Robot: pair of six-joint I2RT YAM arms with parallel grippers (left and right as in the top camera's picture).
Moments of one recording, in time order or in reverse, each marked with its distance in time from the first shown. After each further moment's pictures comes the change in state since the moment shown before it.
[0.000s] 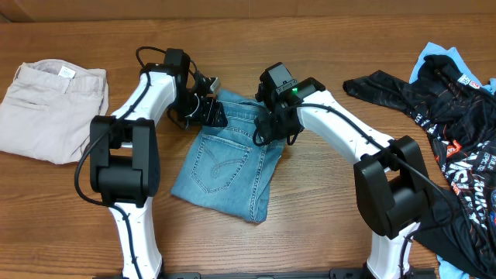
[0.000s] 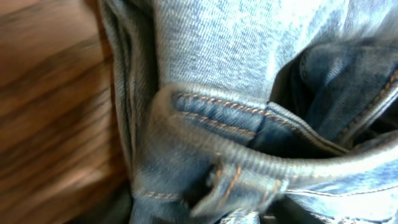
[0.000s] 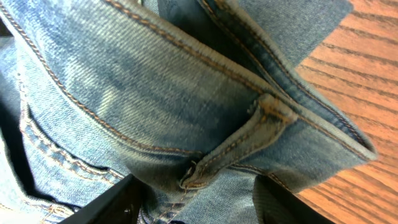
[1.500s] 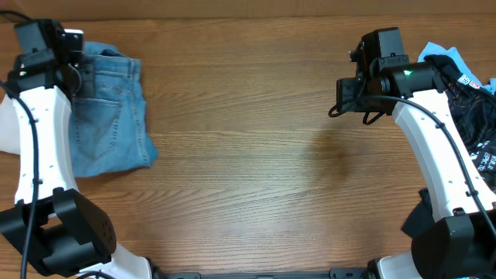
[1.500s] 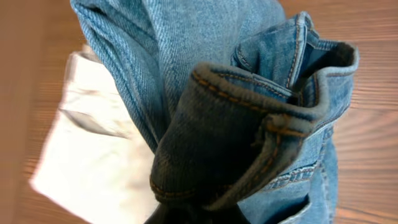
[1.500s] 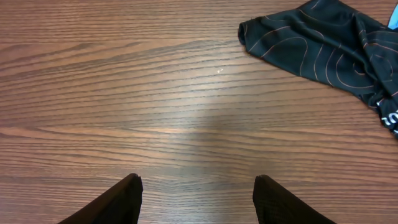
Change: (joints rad) left arm 0.442 -0.450 0.013 0.130 -0.638 0.174; right arm -0.360 -0.363 0.017 -0.178 0.149 0.023
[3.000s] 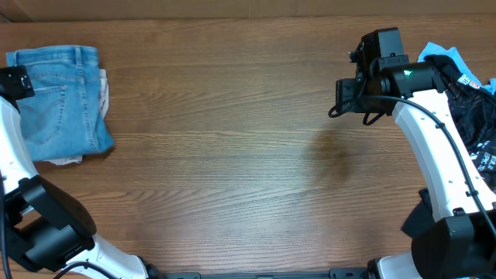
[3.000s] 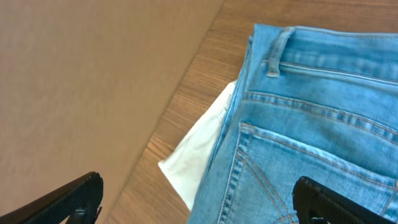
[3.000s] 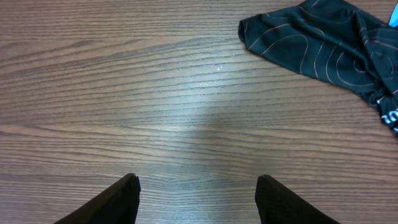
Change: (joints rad) left arm 0.259 0.107 0.080 0.216 -0.167 -0.017; right arm 0.000 0.000 0.000 -0.007 0.000 0.000
